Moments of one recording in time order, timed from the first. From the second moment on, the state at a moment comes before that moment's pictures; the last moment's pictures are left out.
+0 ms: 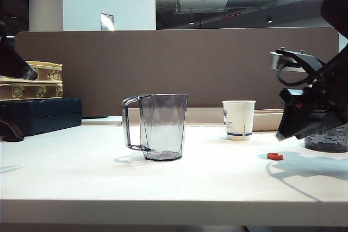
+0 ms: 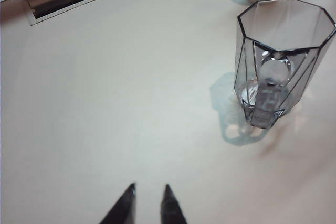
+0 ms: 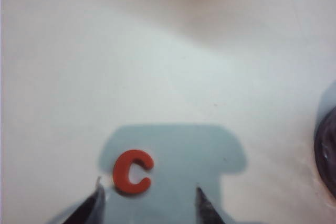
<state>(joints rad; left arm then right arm) -0.18 0.81 0.37 0.04 0.31 0.32 0.26 1.43 0.60 0.09 -0.18 -0.12</state>
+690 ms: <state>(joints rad) -0.18 0.84 0.37 0.04 0.31 0.32 0.26 1.54 0.61 0.14 -0.21 -0.12</state>
